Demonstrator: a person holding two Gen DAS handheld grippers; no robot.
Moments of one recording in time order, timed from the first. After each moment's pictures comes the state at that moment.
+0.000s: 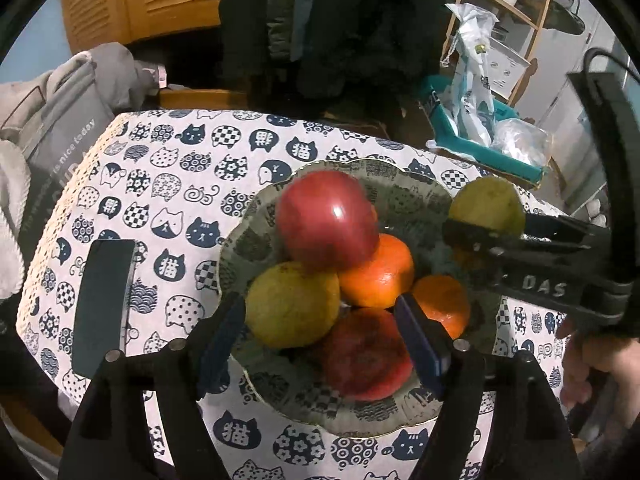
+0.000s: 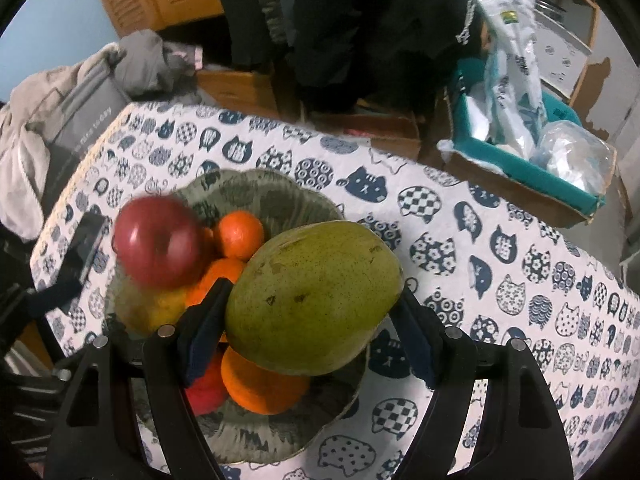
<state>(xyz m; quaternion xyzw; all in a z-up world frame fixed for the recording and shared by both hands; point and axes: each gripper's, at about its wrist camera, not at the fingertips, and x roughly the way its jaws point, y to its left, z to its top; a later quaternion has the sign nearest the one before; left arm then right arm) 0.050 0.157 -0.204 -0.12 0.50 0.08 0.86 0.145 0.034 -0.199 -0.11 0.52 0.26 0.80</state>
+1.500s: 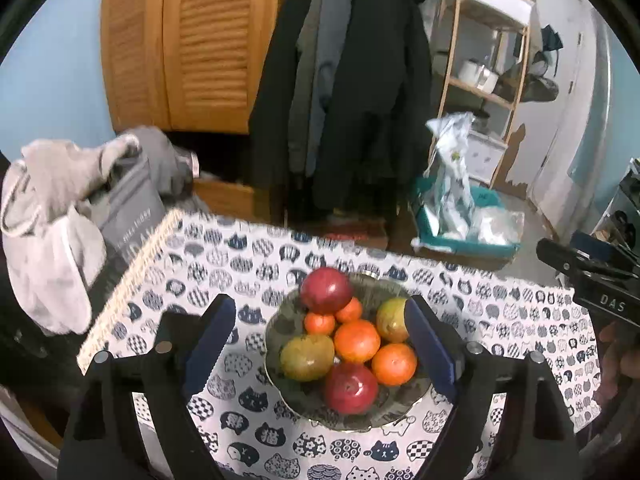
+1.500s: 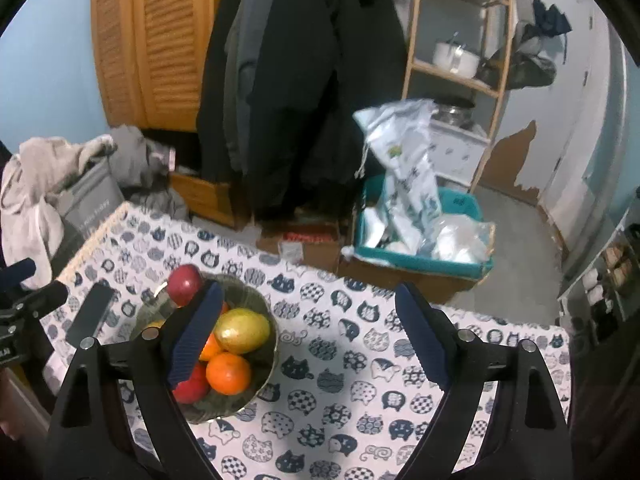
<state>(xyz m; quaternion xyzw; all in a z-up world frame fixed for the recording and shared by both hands) -0.007 0.158 -0.058 -0.10 0.36 0.12 0.92 0.083 -0.045 -0.020 -0.11 0.35 0.19 0.91</state>
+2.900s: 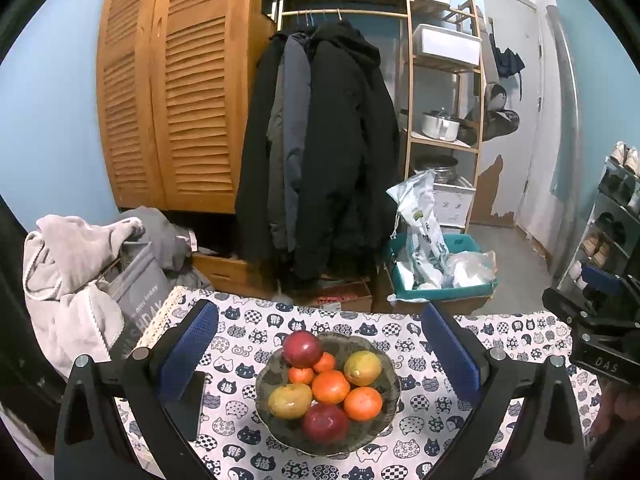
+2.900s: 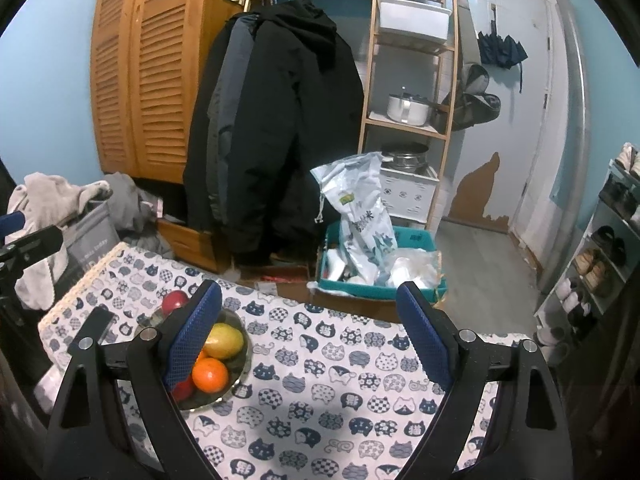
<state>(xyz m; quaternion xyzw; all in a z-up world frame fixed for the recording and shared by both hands) -0.039 0.099 0.021 -0.04 0.26 0.11 0.96 0.015 -0.111 0.026 -0.09 0.26 0.17 0.95</state>
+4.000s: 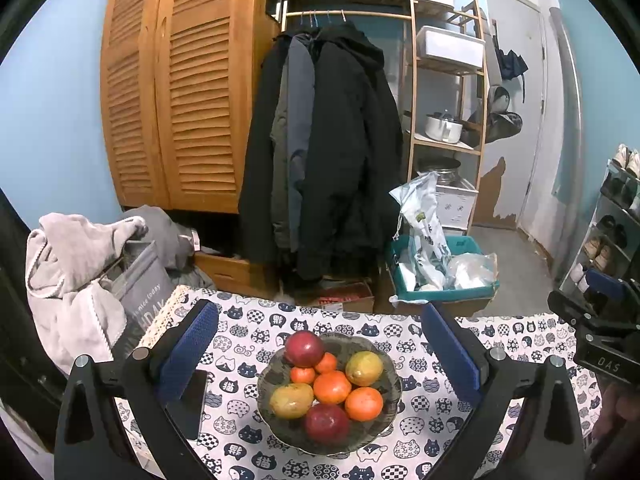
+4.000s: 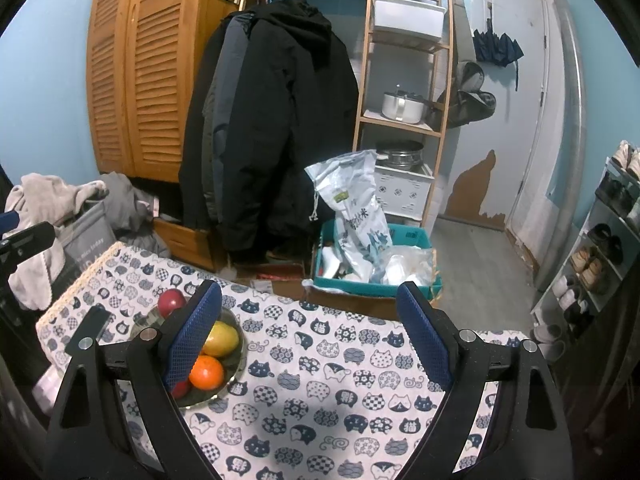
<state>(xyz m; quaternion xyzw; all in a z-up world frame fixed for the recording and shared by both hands) -0.043 0.105 0.023 -0.05 0.26 0.12 0.96 0.015 -0.116 0.027 -0.09 0.27 0.16 0.95</state>
